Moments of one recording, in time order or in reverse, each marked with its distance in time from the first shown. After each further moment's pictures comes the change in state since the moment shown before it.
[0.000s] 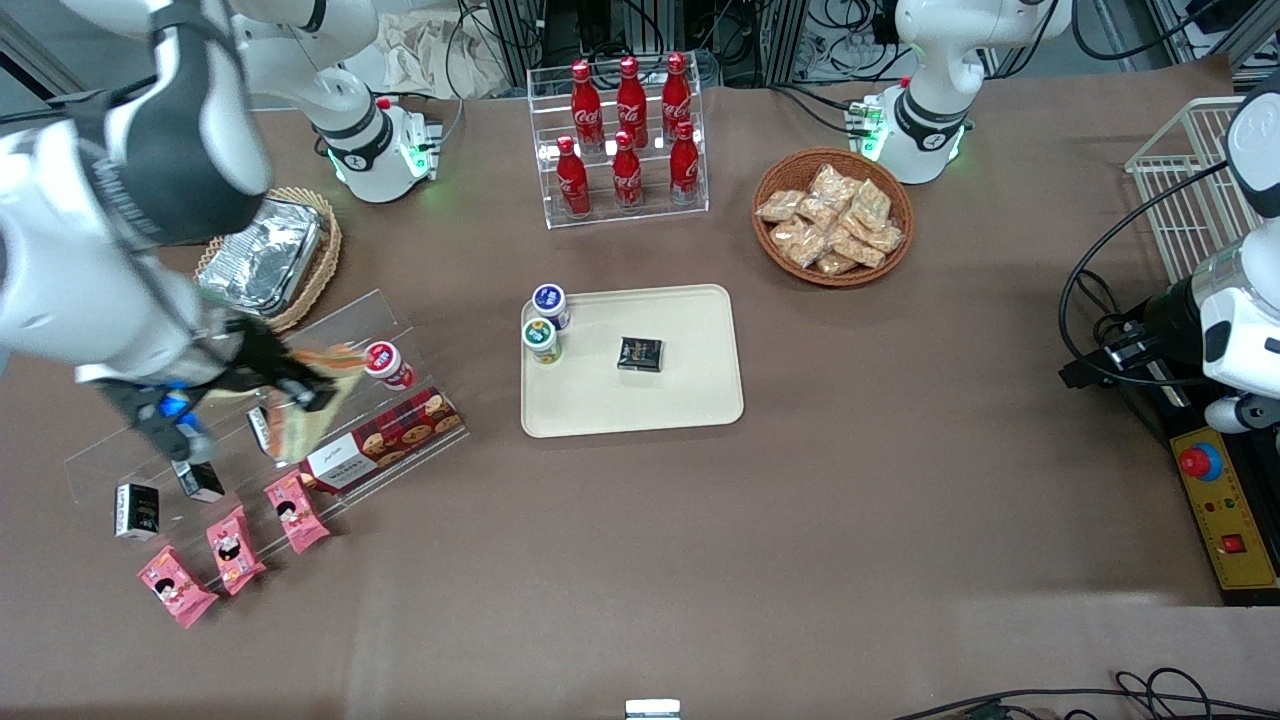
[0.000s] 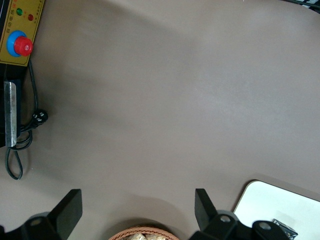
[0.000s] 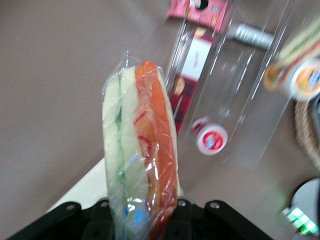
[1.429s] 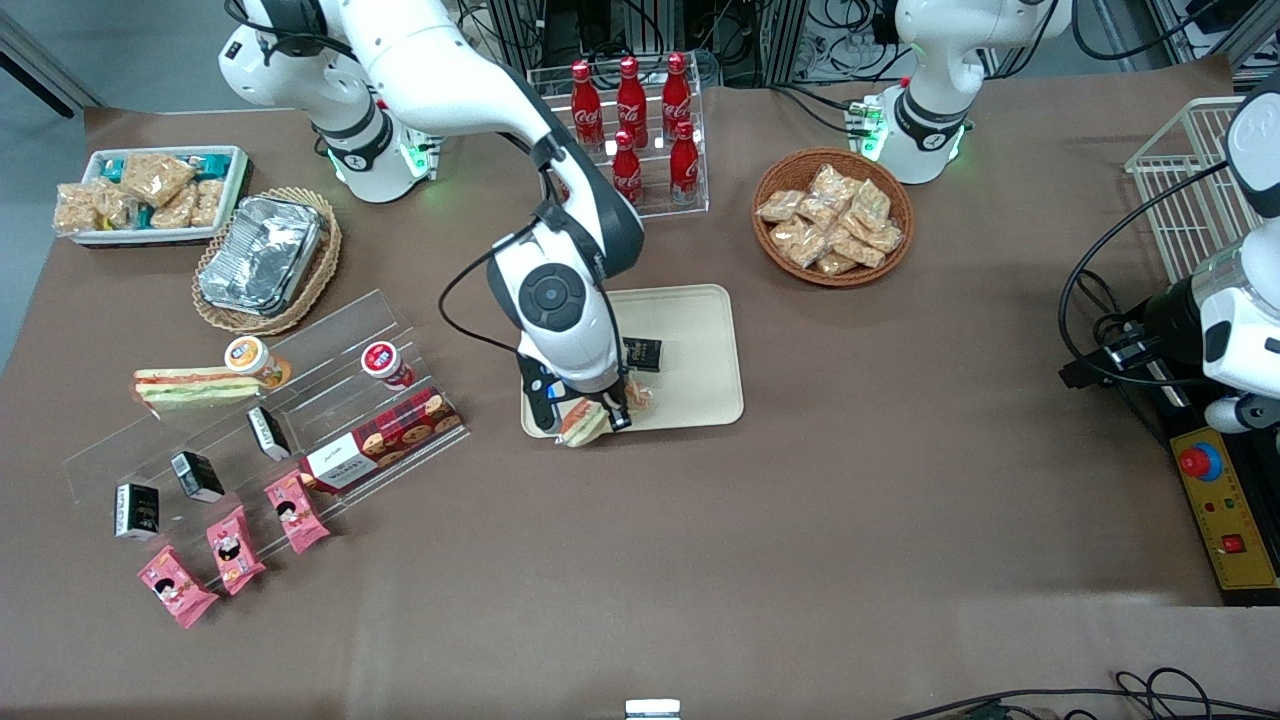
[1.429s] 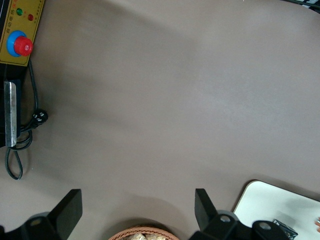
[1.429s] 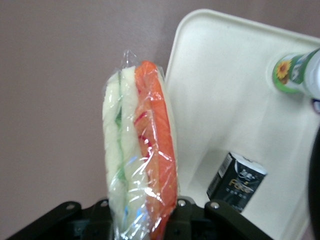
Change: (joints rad) arm 0.406 0.373 0.012 -0.162 0.161 0.686 0.803
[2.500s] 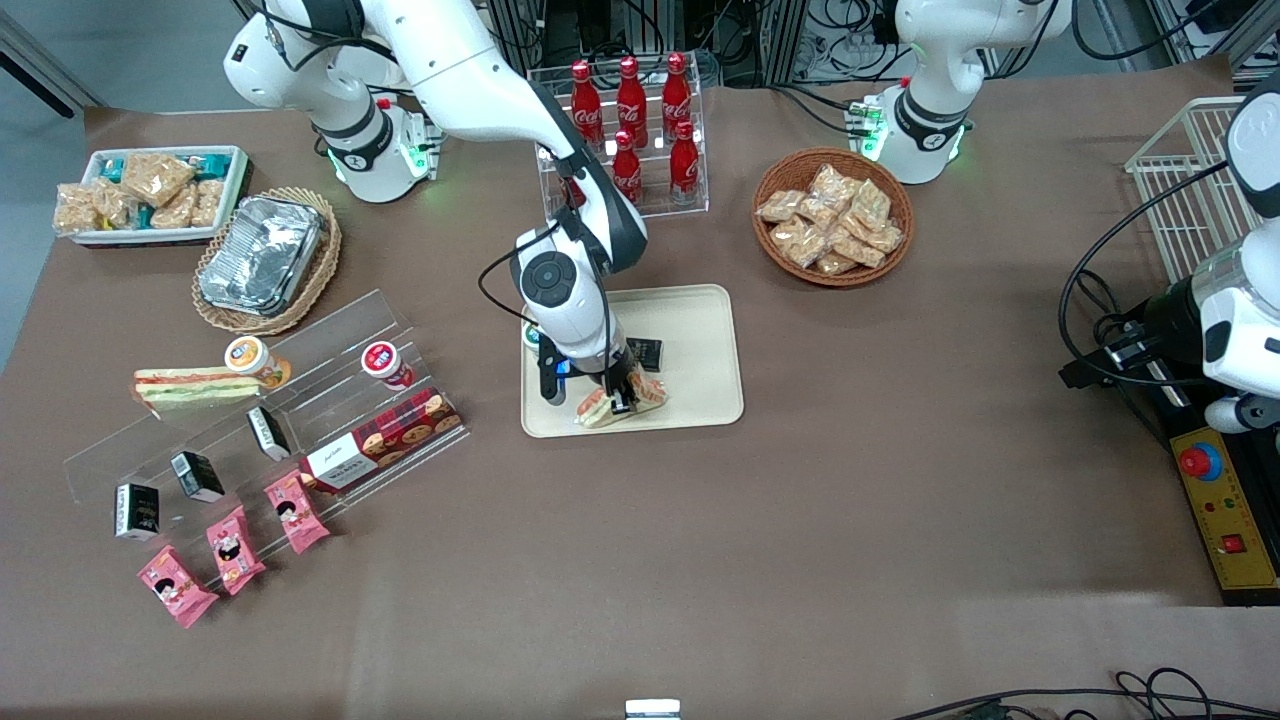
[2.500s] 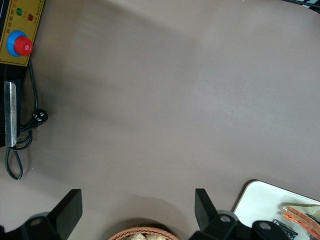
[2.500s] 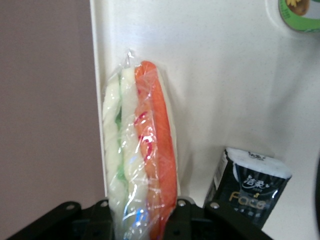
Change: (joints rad) arm 0.113 0.006 -0.001 -0.267 0.237 0.374 0.021
